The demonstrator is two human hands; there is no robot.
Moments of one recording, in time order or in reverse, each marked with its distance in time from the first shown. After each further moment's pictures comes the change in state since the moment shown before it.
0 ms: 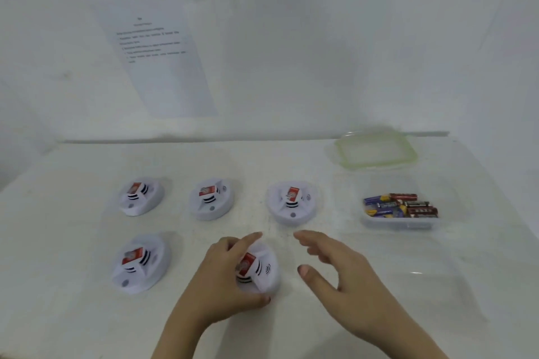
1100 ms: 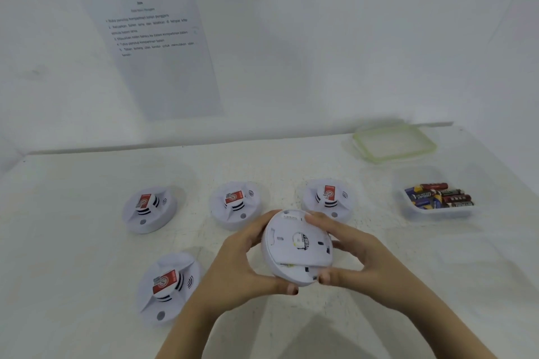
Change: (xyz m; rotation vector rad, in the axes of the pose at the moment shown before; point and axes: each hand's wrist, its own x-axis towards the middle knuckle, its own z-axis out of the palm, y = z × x) left_hand 0.026 -0.045 -0.058 -0.597 -0.073 0.378; right_hand 0.051 -0.011 0.050 0.247 -0.041 -0.026
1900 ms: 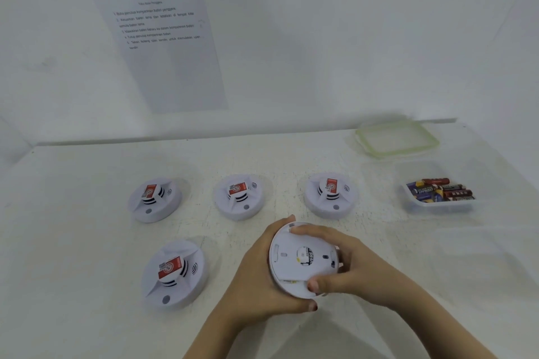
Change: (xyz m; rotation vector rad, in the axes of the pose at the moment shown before) left_hand -0.017 -0.025 0.037 0.067 0.022 -0.048; right_hand 0.000 0.006 0.016 0.278 -0.142 0.149
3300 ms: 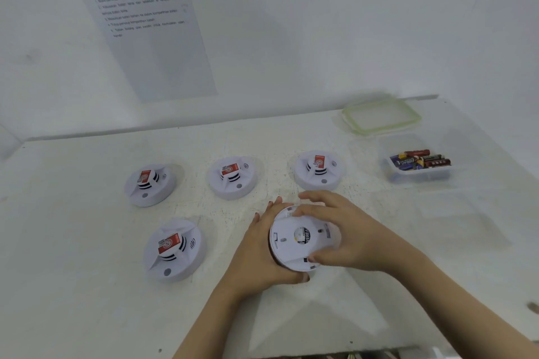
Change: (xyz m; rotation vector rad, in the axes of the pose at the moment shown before) left_hand -0.005 -0.001 0.012 0.143 -0.061 -0.030; right_hand -0.015 -0.007 -0.005 -0.813 0.091 -0.169
